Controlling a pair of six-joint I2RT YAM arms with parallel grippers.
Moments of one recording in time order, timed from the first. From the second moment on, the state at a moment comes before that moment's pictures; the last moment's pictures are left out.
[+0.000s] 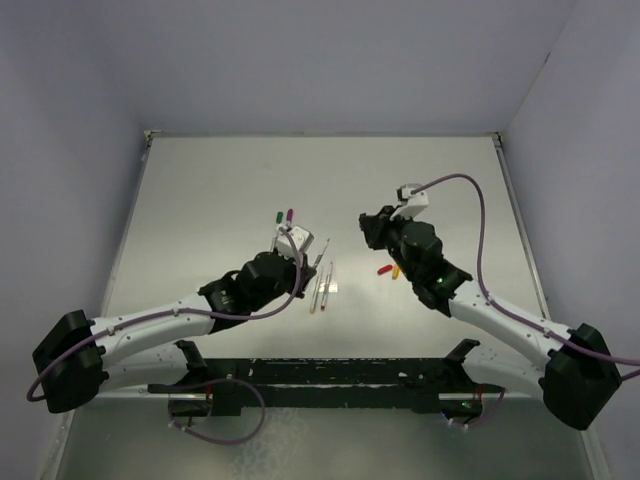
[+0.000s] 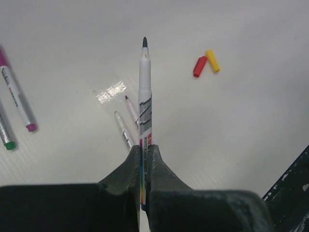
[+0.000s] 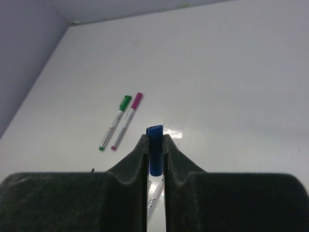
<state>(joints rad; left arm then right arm) -0.98 1.10 0.58 0.08 -0.25 -0.34 0.70 1.10 0.65 0.23 0.32 0.44</state>
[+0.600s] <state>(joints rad) -0.98 1.13 0.56 0.41 -0.15 -0.31 0.70 1.09 0.40 1.00 0.20 0.54</state>
